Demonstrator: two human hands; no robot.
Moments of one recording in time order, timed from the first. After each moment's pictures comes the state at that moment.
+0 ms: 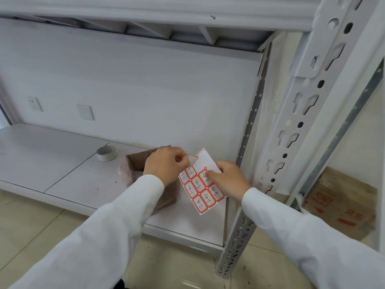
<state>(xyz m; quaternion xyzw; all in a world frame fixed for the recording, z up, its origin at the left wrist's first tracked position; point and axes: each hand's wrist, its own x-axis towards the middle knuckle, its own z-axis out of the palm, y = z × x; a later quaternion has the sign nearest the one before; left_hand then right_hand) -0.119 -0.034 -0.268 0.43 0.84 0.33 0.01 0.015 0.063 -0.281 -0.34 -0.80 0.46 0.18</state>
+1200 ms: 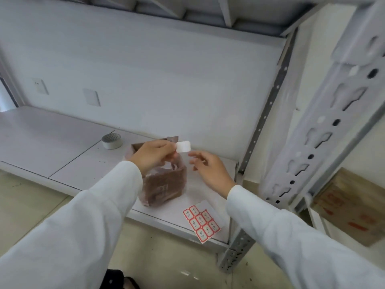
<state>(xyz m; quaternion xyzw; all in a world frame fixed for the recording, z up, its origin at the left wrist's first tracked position) -0.171 -0.050 -0.279 0.31 0.72 0.55 0.29 -0.048 0.068 -0.315 -0.25 -0.81 0.49 0.21</state>
